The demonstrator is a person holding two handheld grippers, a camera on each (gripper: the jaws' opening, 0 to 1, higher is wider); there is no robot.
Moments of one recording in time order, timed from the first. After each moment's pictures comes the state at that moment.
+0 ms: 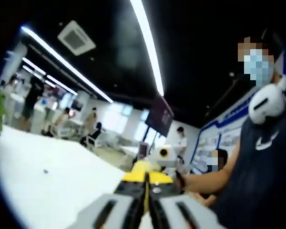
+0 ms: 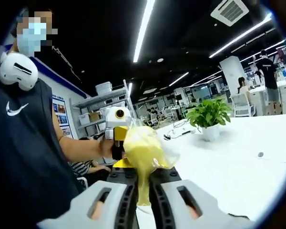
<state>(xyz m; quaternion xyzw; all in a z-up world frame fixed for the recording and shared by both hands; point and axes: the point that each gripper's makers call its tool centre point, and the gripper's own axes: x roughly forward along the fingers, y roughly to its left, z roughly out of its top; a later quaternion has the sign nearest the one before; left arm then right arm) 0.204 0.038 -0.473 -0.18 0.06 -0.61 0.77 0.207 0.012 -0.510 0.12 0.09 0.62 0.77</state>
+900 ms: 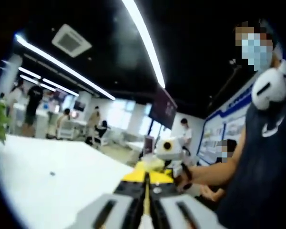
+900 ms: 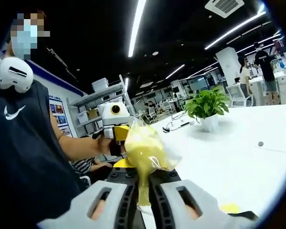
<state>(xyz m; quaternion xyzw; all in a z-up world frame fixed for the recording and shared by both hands) 0.209 0.038 -0.484 -0.15 0.06 -0.60 0.78 0.204 0.009 -0.519 0.13 0.12 0.62 0.77</state>
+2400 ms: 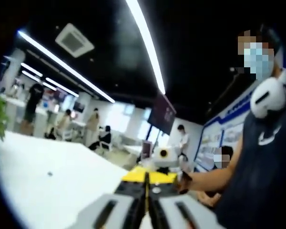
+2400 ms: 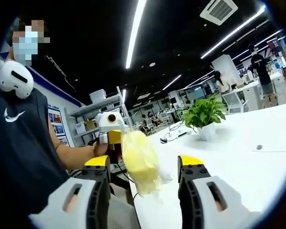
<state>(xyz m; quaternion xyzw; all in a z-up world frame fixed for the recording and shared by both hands) 0.207 0.041 -0.469 -0.17 0.04 -0.60 0.78 0.218 0.005 -0.510 0.17 0.09 0.59 0.78</state>
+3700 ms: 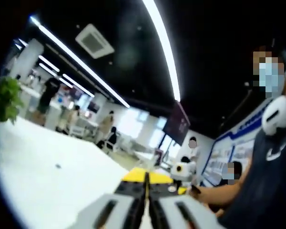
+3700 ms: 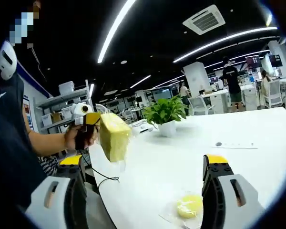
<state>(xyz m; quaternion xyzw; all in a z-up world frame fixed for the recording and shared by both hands) 0.242 0.066 -0.483 -0.24 0.06 -0.53 0.81 0.248 -0.079 -0.568 0.09 0.11 0.43 0.89</state>
